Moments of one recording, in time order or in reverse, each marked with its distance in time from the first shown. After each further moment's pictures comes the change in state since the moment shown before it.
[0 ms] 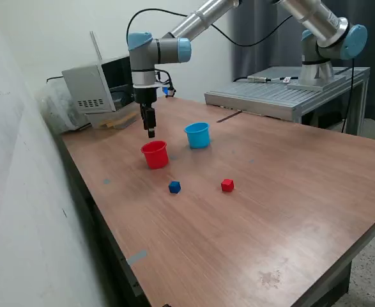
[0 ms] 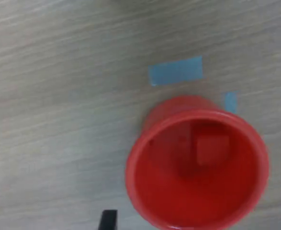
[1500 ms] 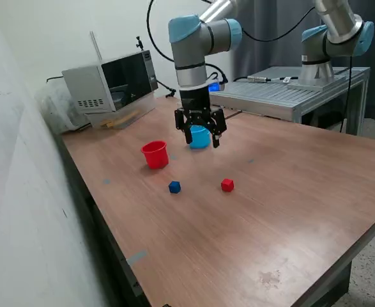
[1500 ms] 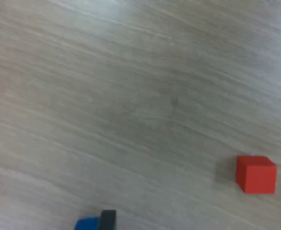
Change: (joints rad) arm 0.298 -0.040 0.034 0.141 0.018 -0.300
